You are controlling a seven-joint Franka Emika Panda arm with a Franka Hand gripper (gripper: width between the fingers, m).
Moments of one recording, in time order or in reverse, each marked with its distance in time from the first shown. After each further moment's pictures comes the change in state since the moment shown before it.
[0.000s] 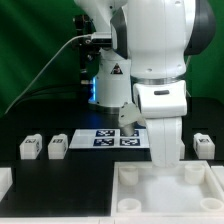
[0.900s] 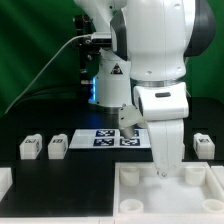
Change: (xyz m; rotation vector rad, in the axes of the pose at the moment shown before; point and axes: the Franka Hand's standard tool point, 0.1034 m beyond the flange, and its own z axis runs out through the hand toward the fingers) arm -0.001 0.000 0.000 0.003 0.003 -0.020
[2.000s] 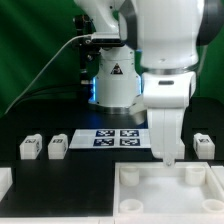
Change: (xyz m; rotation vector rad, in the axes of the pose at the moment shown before) arm 0.019 -0.004 -0.017 0.011 -0.005 0.230
